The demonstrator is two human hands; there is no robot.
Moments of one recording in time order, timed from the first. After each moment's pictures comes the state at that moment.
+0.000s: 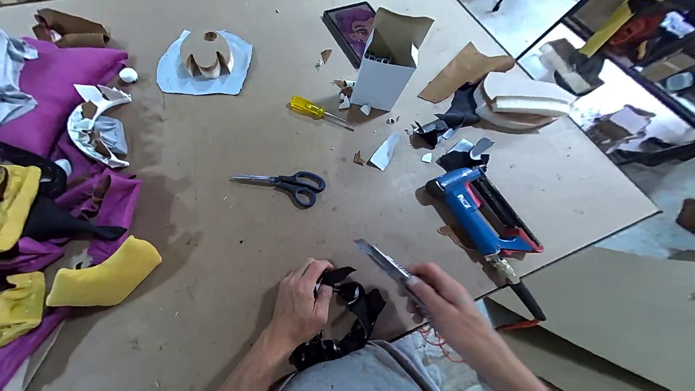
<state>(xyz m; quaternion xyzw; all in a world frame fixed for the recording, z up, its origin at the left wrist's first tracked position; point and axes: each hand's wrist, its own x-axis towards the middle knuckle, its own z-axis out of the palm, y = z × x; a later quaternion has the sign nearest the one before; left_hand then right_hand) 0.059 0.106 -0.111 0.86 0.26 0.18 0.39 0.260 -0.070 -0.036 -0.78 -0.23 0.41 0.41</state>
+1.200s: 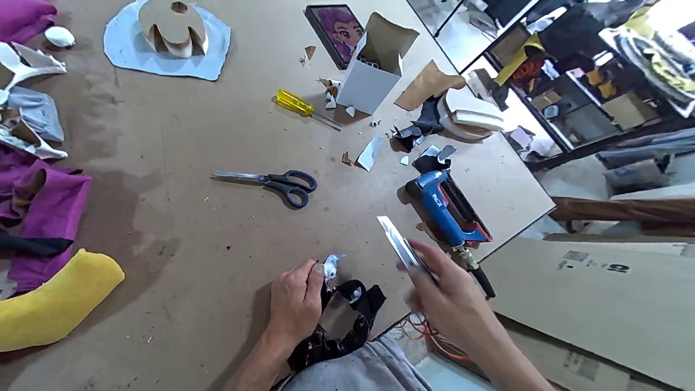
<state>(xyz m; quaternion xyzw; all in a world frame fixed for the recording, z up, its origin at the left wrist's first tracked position) 0.066 0.115 -0.114 0.79 0.32 0.21 0.49 0.236 -0.034 0.020 -0.89 -0.23 0.29 0.27</state>
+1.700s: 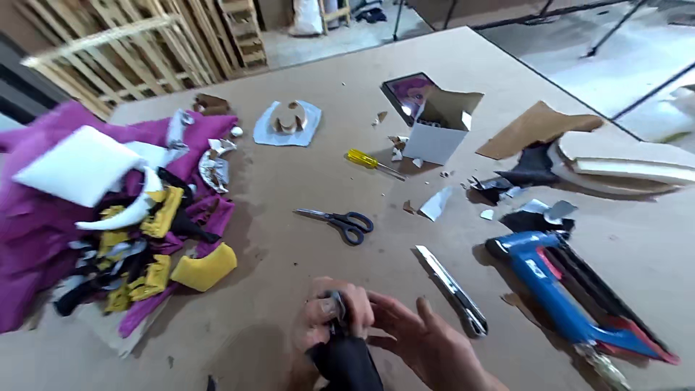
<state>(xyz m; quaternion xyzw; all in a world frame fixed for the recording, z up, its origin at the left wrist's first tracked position) 0.068 0.137 -0.013 0.48 -0.08 0.36 0.79 0.226 -0.002 -0.033 -0.33 -0.29 0.70 0.56</state>
